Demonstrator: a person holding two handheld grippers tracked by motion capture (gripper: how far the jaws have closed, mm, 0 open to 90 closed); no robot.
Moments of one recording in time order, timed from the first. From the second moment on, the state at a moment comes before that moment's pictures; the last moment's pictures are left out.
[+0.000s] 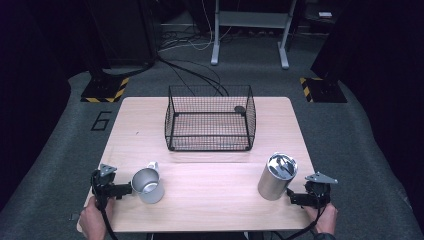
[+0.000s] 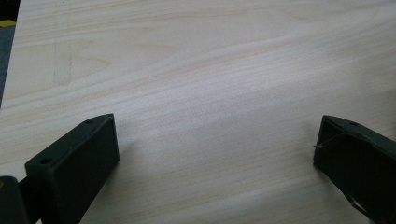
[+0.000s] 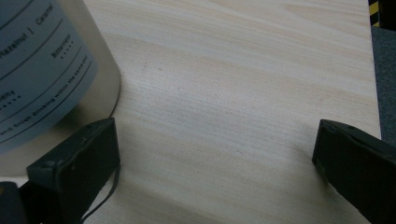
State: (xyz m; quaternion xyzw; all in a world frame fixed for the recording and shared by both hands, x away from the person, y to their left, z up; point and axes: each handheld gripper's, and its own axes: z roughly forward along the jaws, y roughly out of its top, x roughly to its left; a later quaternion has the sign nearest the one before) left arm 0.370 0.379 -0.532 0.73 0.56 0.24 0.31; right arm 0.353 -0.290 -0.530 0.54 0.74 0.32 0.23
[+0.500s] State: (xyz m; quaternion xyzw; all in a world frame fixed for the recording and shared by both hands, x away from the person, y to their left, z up) left arm 0.368 0.380 -0.532 0.73 0.56 0.24 0.31; right arm 0.339 -0.284 -0.516 0.54 0.75 0.32 0.21
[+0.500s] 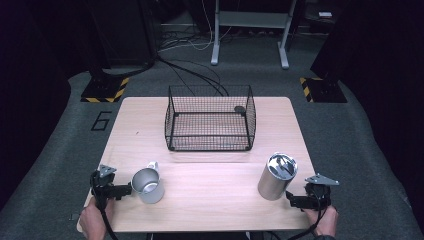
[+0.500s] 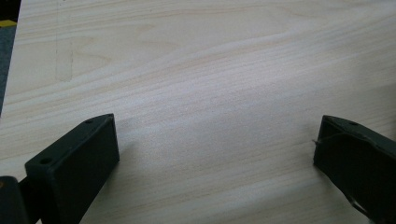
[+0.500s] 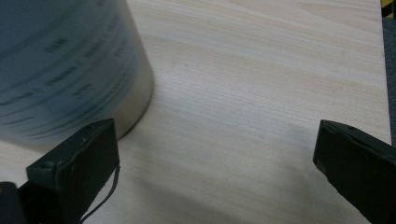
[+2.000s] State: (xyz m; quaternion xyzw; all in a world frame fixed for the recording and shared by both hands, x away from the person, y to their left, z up) left arm 0.368 0.380 -0.532 0.73 0.56 0.24 0.31; right arm 0.335 -0.220 -0.432 0.46 0.75 0.43 0.23
